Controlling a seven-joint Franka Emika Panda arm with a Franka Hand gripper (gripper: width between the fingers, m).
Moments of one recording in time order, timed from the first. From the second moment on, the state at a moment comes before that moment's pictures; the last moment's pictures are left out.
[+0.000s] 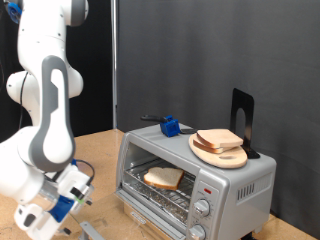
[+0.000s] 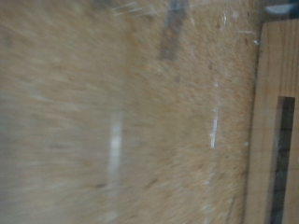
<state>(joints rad) -0.10 0.39 -0.29 -2.45 1.11 2.15 -0.59</state>
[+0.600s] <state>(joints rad) -0.20 0.30 -0.33 -2.41 0.97 1.64 -0.61</state>
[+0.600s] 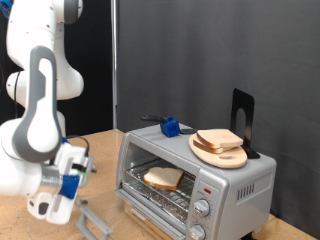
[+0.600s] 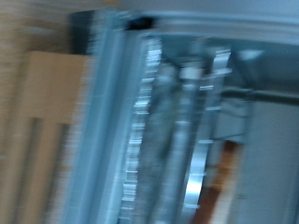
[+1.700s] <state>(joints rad) -0.12 -0.08 -0.20 -2.59 1.16 1.77 -0.44</state>
